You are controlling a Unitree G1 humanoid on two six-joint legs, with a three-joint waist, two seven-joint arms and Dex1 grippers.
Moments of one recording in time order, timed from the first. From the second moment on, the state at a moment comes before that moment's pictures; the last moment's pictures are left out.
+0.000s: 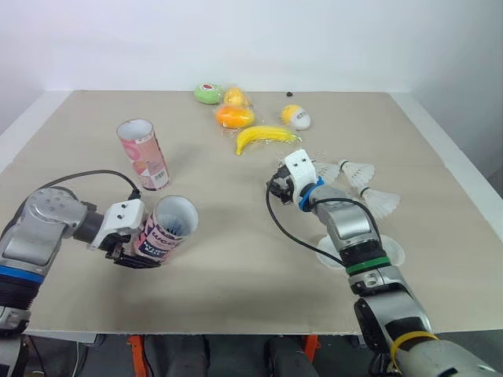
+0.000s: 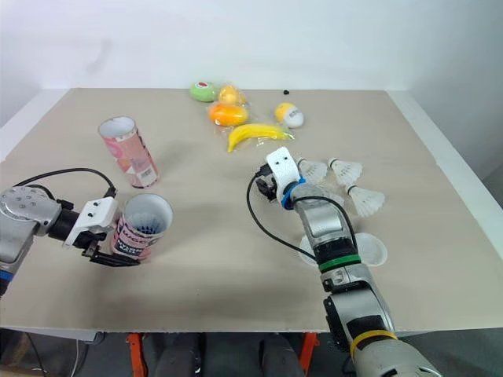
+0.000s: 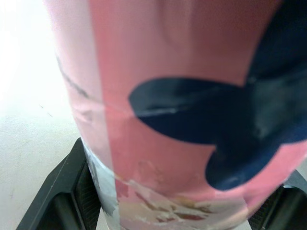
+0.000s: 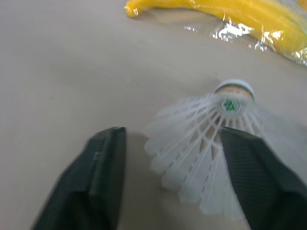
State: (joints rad) left arm -0.45 0.94 -0.10 0.16 -0.16 0.16 -1.58; right arm -0.80 -0.25 0.13 0.44 -0.01 0.45 0.39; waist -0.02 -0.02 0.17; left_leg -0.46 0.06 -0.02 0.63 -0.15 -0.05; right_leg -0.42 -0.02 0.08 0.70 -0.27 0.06
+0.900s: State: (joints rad) left arm -0.44 0.93 -0.09 0.15 -0.16 0.15 -1.58; right arm -0.78 -0.61 0.21 -0.23 0.22 0.35 1.08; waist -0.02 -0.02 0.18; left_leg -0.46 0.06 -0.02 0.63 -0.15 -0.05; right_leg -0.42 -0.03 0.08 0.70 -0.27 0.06
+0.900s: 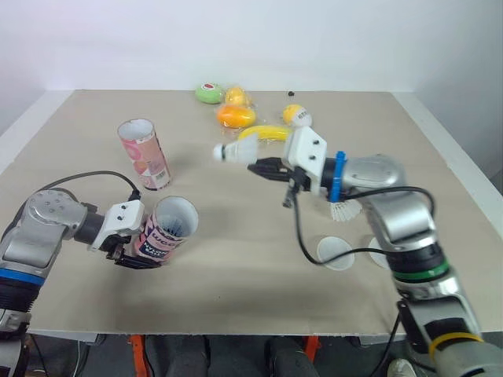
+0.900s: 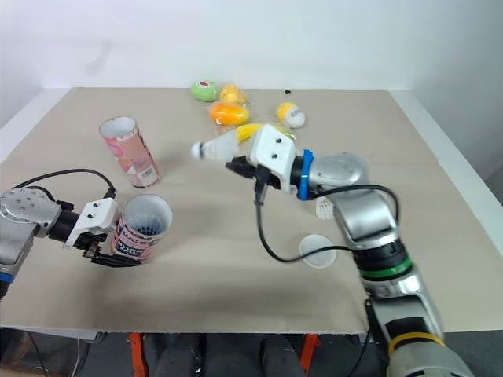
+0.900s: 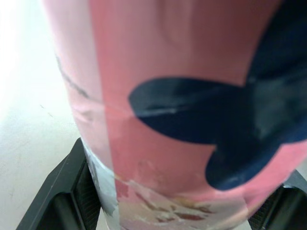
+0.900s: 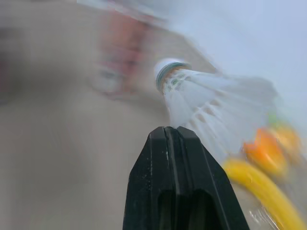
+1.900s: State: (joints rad) left arm -0.46 0.92 -0.11 0.15 -0.15 0.16 -1.58; right arm -0.72 -0.61 0.03 -0.36 0.45 0.62 1.11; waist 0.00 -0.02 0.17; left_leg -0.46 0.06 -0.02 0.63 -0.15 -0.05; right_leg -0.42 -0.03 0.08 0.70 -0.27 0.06
